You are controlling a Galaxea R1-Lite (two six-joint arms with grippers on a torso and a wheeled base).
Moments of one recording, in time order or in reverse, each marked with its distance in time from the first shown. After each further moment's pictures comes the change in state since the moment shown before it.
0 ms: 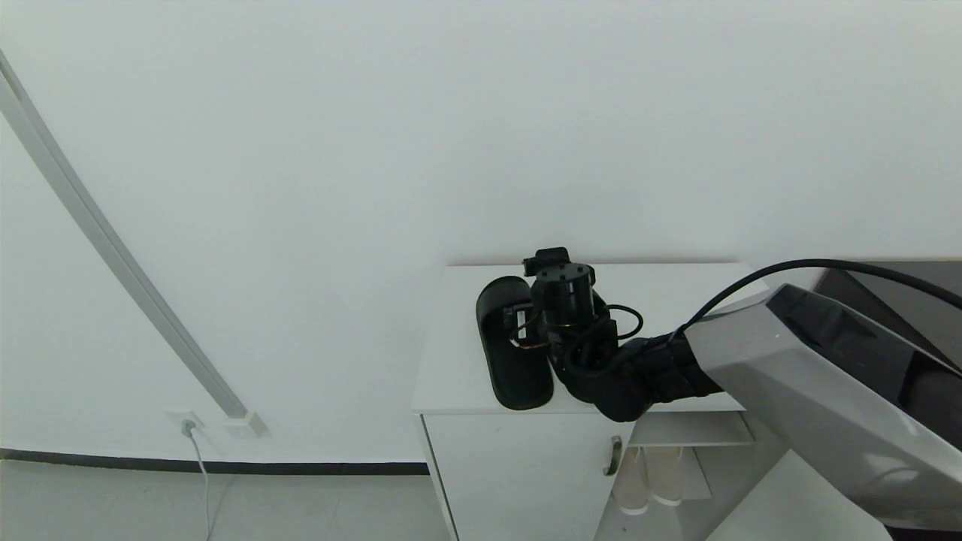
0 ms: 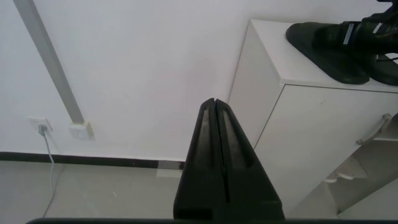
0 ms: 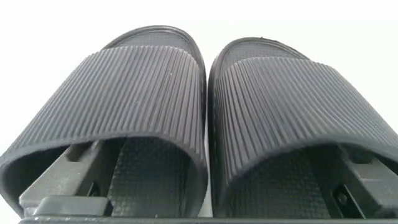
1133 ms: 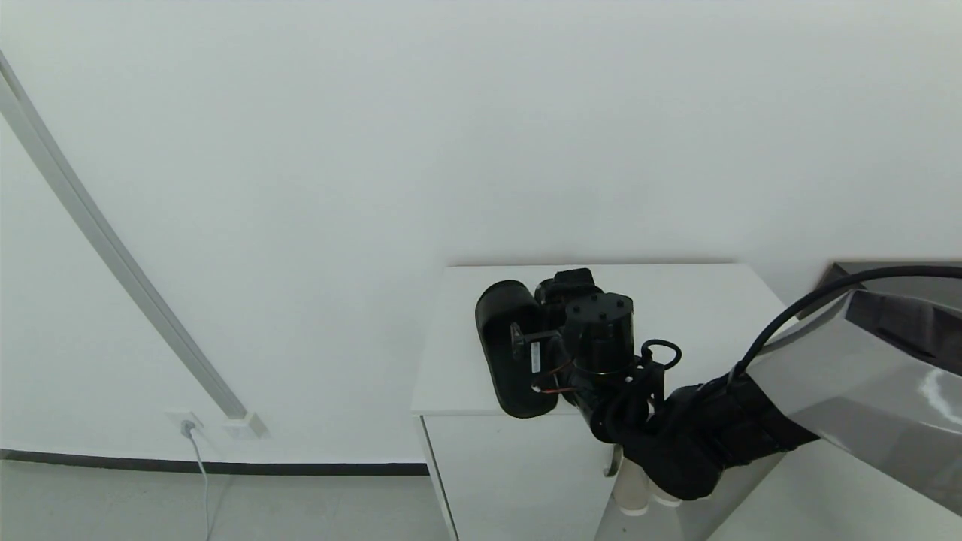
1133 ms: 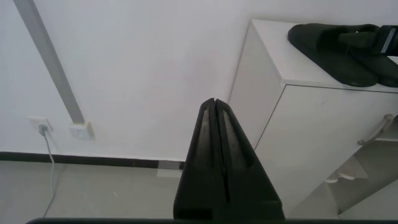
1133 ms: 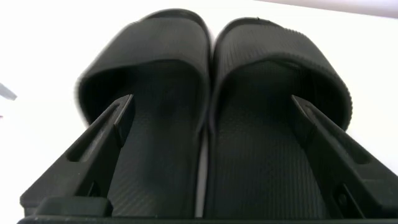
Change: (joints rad) left arm 0.000 0.000 0.001 0.000 0.000 0.002; right arm 0.076 -0.203 0.449 -0.280 -0.006 -0.003
